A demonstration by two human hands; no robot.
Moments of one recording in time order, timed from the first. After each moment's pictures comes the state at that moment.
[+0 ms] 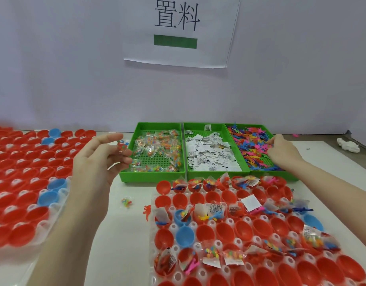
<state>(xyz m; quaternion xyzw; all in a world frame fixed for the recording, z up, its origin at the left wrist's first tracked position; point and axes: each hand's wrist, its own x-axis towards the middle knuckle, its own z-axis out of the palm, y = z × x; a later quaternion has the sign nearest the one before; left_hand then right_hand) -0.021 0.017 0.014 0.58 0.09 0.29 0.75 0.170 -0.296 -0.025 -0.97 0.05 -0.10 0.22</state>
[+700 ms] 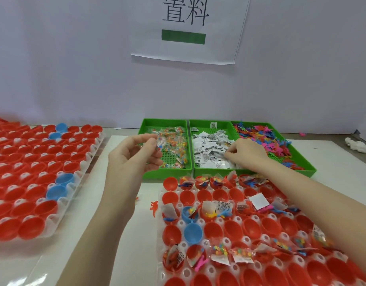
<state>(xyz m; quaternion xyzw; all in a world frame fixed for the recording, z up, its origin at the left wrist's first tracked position) -0.018 -0.002 0.004 0.63 0.06 0.25 0.73 0.156 -0.210 -0.030 -0.98 -0.14 -0.07 0.10</state>
